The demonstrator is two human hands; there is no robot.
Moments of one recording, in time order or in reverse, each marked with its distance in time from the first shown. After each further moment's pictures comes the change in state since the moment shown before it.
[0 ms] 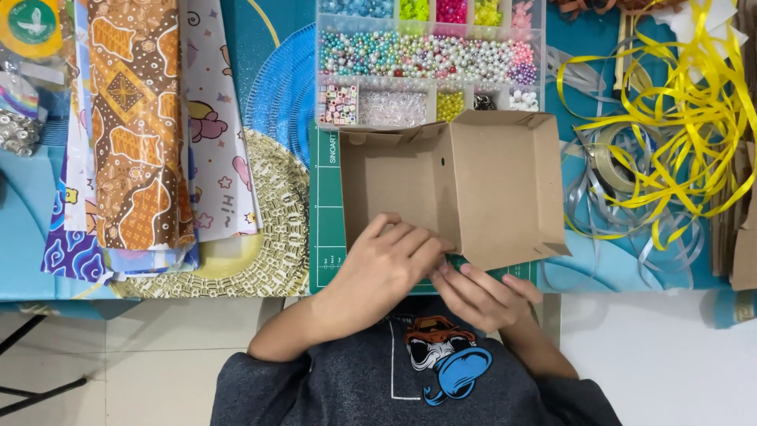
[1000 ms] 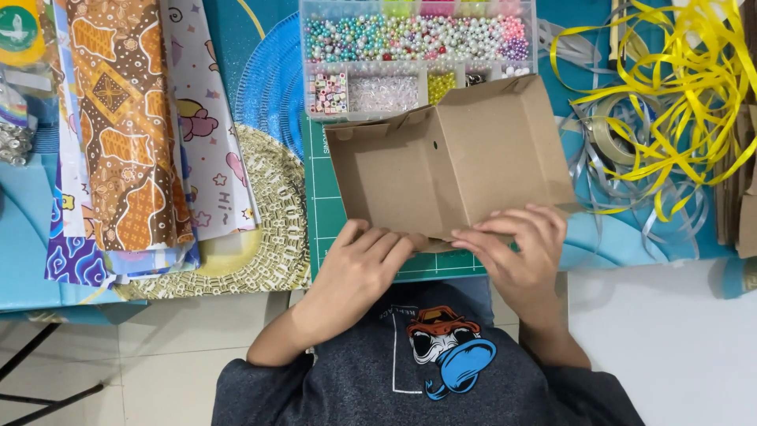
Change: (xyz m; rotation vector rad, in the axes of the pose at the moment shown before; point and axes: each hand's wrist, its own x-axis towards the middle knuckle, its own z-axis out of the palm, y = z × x) left_hand -0.036 -0.005 -0.009 0.140 -0.067 -0.007; right_hand 0.030 0.017 -0.013 0.305 -0.224 0.477
